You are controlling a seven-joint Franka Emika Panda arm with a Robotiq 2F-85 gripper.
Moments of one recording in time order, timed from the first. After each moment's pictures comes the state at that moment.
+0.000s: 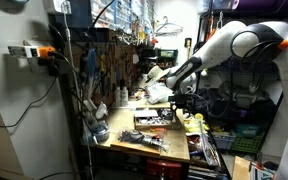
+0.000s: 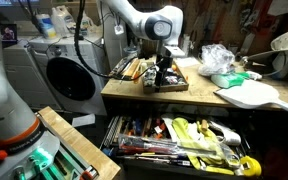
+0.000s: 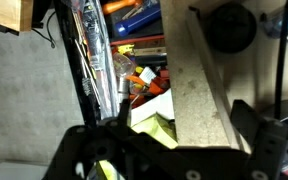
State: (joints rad) arm -0.15 0.34 -0.32 -1.98 -0.02 2.09 0.81
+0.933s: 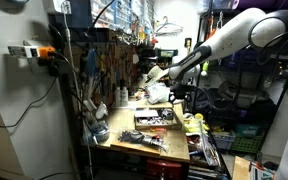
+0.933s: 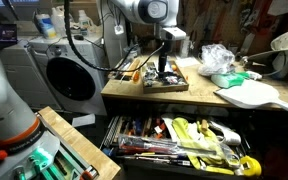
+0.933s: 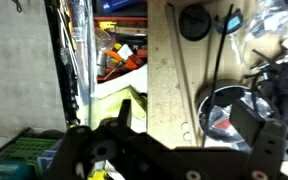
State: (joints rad) arm -0.16 0.18 -0.28 -2.02 -0.05 2.15 0.69
